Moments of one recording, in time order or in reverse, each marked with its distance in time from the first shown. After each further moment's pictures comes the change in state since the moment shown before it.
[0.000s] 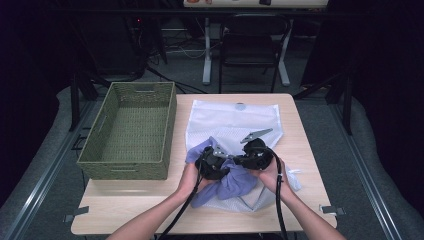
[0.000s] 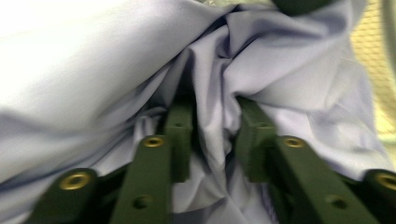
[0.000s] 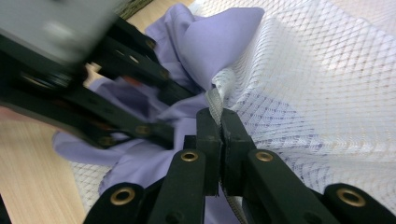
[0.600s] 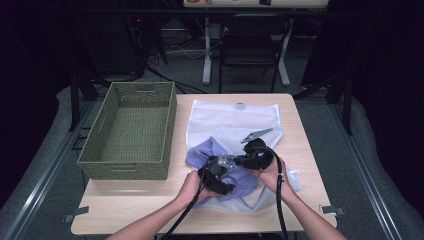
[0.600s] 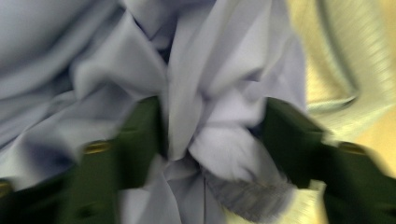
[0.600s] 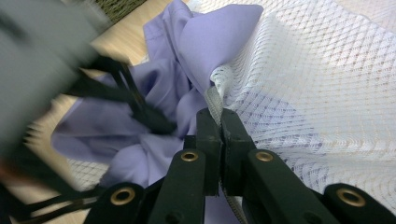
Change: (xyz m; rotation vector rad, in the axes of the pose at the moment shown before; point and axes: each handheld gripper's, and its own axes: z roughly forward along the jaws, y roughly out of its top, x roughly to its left) left arm -0.028 -0.009 0.020 0.067 -0.058 0.084; right arm -0.001 -0.001 0.001 0.010 0.006 -0.001
